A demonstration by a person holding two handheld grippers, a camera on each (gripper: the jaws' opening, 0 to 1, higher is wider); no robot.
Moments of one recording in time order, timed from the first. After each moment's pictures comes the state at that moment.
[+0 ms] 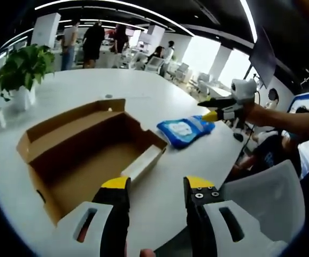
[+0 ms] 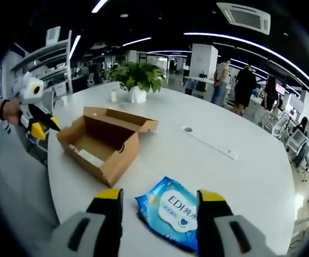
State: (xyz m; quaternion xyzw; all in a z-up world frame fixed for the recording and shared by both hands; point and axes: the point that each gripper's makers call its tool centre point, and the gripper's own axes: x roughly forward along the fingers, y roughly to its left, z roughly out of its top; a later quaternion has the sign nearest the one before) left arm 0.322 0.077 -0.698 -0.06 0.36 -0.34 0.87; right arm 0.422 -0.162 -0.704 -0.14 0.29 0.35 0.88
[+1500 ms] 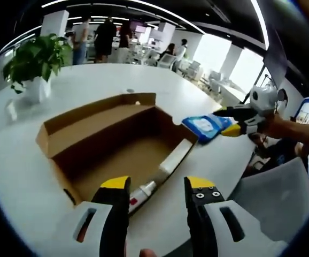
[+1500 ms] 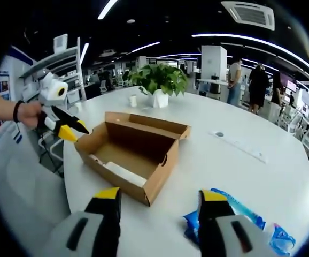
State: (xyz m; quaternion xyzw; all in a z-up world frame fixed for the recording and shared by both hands) left arm 0.340 0.133 -0.715 -0.05 0.37 -0.30 0.88; right arm 0.393 -0.073 -0.718 -0.10 0.28 0.40 0.86
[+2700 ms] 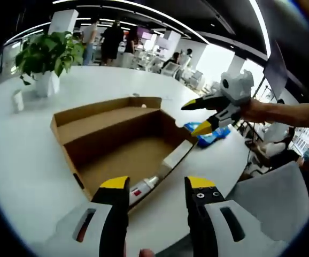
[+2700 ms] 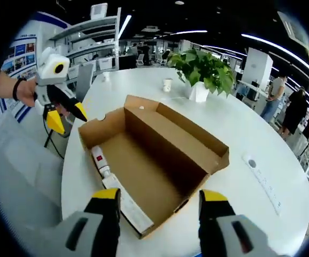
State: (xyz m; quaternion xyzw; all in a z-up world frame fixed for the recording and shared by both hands) left arm 0.323 0.161 -0.710 -0.09 0.35 -0.28 0.89; right arm 0.433 0.022 -0.733 -0.25 0.30 0.52 0.76
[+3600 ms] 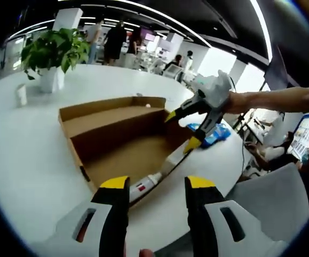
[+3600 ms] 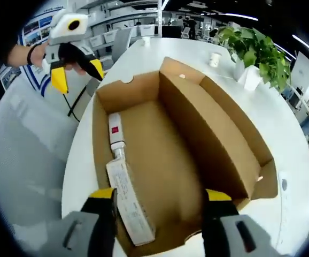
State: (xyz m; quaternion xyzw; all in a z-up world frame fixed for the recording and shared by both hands) left arm 0.319 0.169 -0.714 -0.11 0.35 -0.28 0.89; right arm 0.428 0.047 -0.790 -0.35 0.36 0.61 0.61
